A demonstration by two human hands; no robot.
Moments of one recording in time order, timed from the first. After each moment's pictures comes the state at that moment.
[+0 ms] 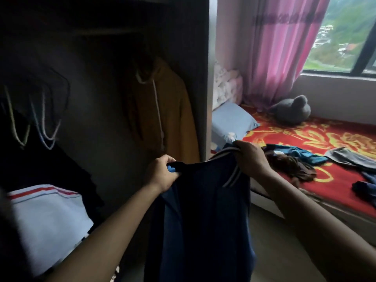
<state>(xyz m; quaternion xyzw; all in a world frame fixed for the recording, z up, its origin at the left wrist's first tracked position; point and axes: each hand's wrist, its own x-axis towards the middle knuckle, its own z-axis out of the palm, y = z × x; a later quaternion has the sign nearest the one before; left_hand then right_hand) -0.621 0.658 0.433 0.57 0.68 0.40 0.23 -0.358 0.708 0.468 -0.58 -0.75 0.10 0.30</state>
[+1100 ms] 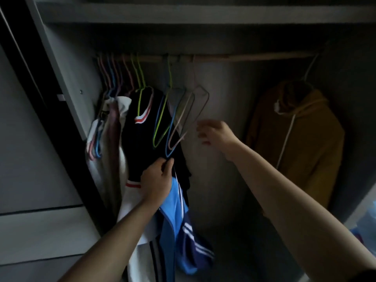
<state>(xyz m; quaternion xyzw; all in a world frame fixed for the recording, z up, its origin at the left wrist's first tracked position) -0.800 0.585 0.490 0.25 0.82 0.48 -0.20 -0.742 0.765 0.590 -0.17 -0.77 0.57 0.24</state>
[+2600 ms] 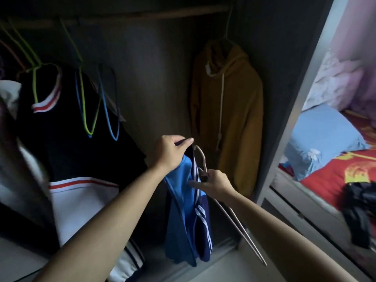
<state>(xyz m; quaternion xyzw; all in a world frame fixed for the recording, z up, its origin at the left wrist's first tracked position) -0.729 0.740 0.470 0.48 0.71 0.51 0.03 -0.574 0.813 0.393 -0.41 -0.82 0.39 0.11</state>
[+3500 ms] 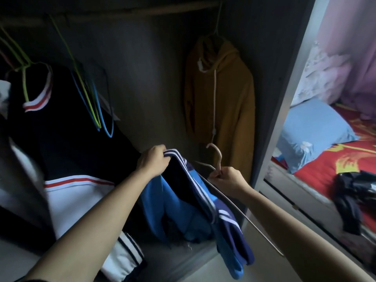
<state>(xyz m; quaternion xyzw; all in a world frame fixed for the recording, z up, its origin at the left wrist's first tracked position) -0.758 0.720 0.444 0.45 0.87 0.19 0.03 -0.524 0.823 0.397 -0.45 -0.81 0.37 0.12</state>
